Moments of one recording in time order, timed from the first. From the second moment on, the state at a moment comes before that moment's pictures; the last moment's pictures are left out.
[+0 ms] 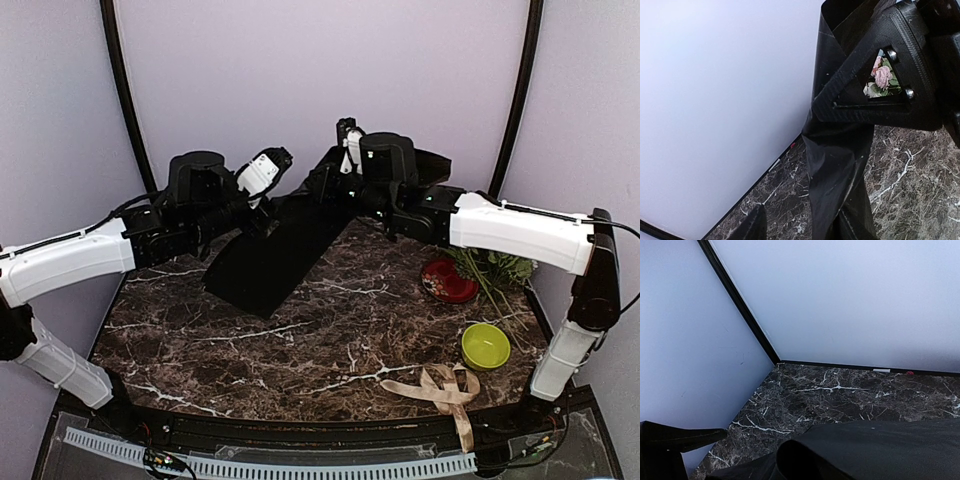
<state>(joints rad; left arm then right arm) -0.85 1.37 1.20 -0.06 -0.30 0.43 0.95 1.71 1.53 0.02 0.25 0.46</state>
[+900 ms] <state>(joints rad) -0.73 1.41 1.21 -0.19 0.07 0.05 0.75 1.71 1.53 -0.09 -0.15 0.42</state>
